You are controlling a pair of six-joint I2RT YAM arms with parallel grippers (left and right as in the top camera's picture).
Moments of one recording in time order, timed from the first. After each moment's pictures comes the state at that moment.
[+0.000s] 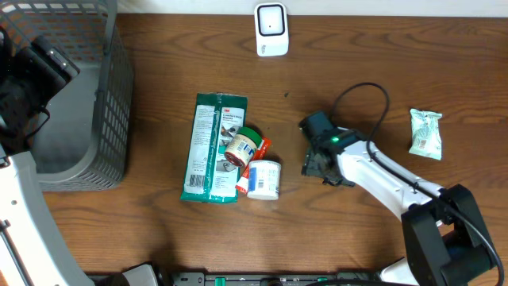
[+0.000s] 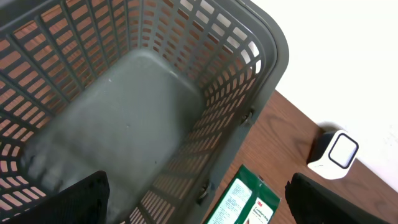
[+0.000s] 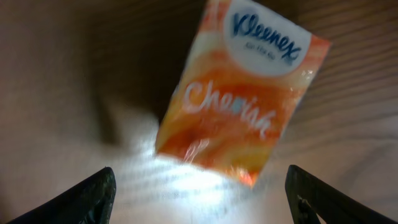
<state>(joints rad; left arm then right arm) 0.38 1.43 1.93 -1.23 0.10 -0.39 0.48 1.68 0.96 -0.75 0.19 0.78</state>
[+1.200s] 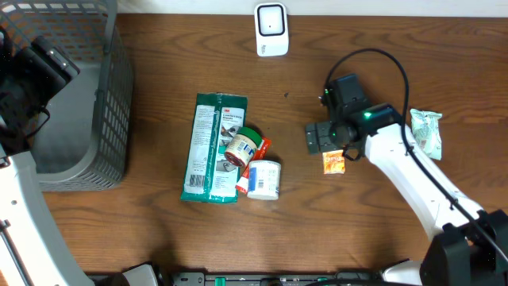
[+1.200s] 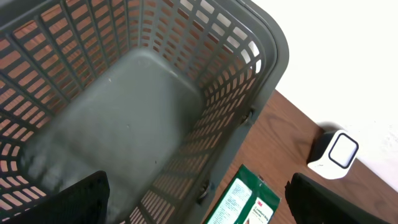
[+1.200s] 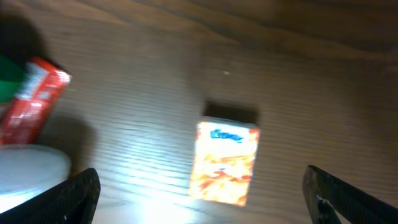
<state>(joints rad) 0.38 1.43 1.93 -1.23 0.10 -0.39 0.38 1.59 1.19 -0.85 0.06 0.22</state>
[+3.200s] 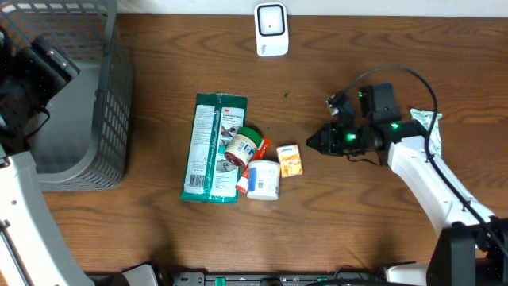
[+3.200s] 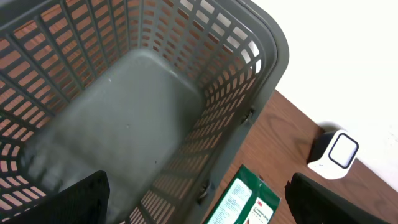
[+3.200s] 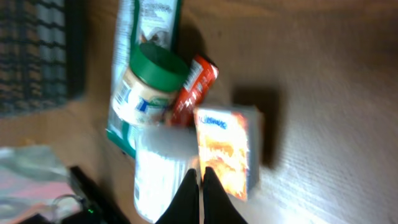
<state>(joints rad) 0.38 1.43 1.93 -1.23 0.10 -0.39 0.16 1.55 0.97 -0.57 -0.70 0.28</state>
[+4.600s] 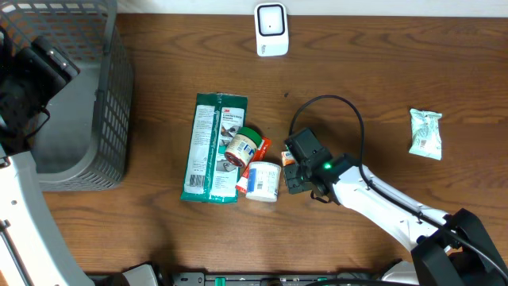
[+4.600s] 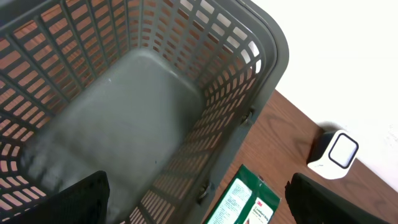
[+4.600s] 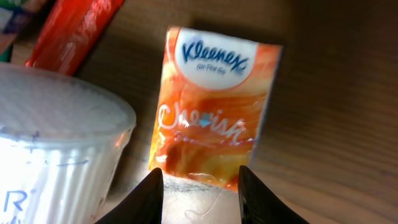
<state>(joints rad) 0.38 1.43 1.93 -1.23 0.10 -0.39 0.64 1.56 0.84 -0.52 0.02 0.40</state>
